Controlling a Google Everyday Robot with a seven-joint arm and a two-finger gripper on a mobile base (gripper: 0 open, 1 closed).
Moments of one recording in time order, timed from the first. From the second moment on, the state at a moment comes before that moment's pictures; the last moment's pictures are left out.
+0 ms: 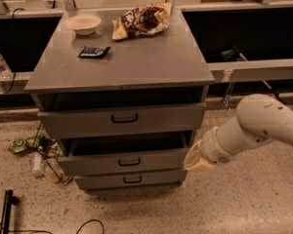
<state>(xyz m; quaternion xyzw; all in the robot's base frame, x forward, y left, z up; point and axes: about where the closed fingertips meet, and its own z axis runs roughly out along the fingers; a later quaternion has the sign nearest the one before) 0.460 -0.137 0.671 -0.66 0.71 0.16 0.21</state>
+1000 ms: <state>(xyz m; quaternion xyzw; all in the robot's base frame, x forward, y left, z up) 0.489 -0.115 0.635 -0.66 0.69 0.14 0.25</state>
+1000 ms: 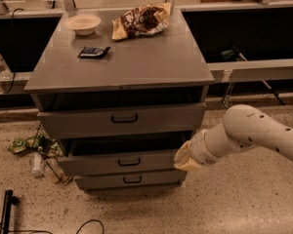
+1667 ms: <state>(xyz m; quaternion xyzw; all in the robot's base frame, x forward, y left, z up) 0.541 -0.097 0.559 -0.69 0.65 0.16 0.27</state>
